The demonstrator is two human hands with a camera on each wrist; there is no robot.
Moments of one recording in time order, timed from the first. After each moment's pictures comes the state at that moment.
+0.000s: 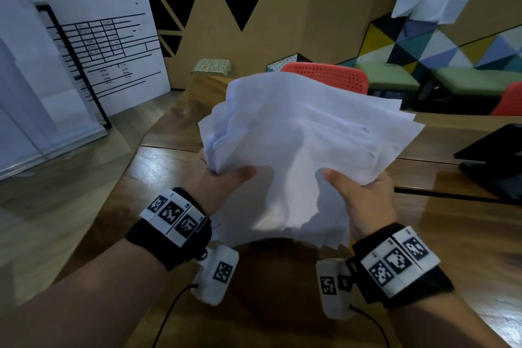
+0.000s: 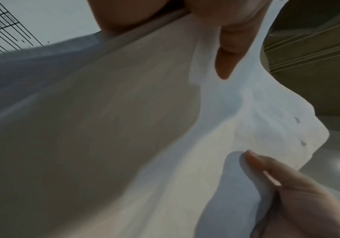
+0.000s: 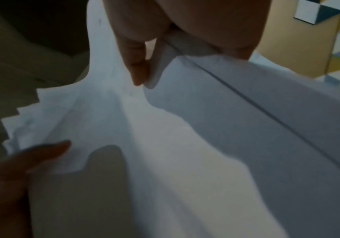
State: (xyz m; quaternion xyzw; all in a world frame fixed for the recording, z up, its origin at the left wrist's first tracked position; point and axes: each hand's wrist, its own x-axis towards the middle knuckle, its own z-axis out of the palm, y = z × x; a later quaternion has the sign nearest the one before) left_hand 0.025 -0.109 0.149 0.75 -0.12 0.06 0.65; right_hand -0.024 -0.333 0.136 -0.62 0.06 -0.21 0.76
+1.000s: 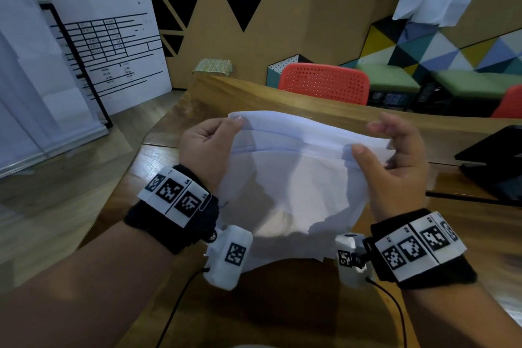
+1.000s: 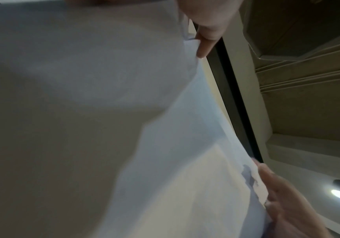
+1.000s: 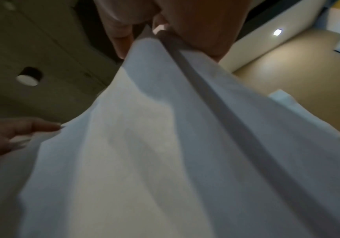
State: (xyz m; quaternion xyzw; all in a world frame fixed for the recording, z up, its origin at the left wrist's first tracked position) left_hand 0.029 -0.123 0.186 0.65 0.01 0.14 0.74; right_hand -0.023 -0.343 0.166 -0.71 -0.08 -0.40 0.58
